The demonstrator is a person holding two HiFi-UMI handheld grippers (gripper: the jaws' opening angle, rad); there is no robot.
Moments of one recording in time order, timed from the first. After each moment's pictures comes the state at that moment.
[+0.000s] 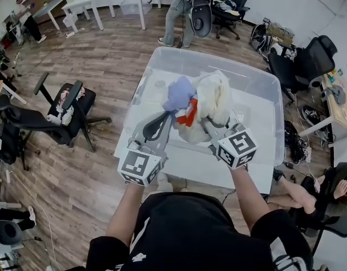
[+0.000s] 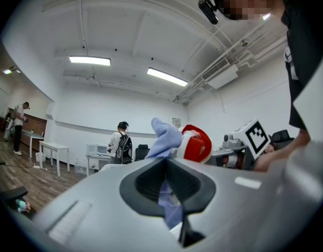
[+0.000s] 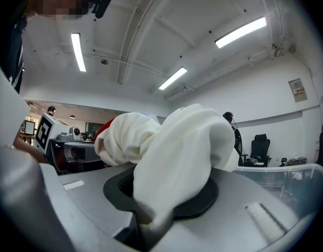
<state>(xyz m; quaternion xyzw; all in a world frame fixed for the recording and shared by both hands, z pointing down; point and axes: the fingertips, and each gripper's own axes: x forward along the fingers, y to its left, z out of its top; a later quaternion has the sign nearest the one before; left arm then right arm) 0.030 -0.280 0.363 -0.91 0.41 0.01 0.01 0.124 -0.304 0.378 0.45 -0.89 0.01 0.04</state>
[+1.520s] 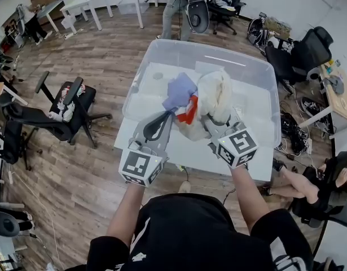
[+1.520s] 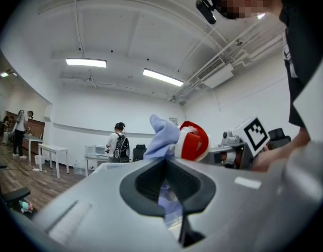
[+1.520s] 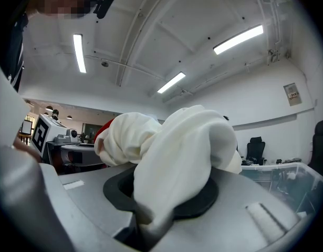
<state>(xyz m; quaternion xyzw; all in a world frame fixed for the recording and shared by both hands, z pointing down) 0.038 -0.220 0.362 -0.91 0.40 0.01 0.02 0.132 -0.245 0.370 0.46 -0.89 0.00 0.02</state>
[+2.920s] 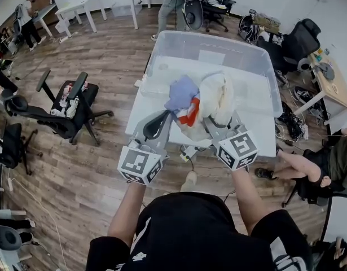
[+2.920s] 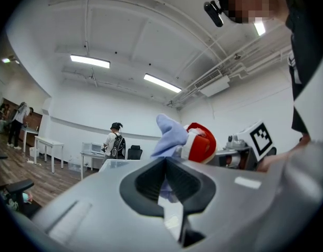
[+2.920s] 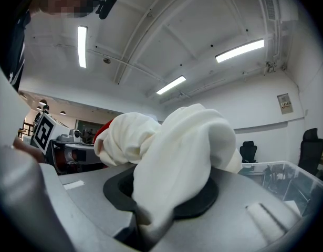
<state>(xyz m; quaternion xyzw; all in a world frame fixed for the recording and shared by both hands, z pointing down) -0.049 -0.128 0.354 -0.93 0.37 0.03 0.00 0.052 -0.137 0.360 0.50 -0.86 -0.02 0.03</state>
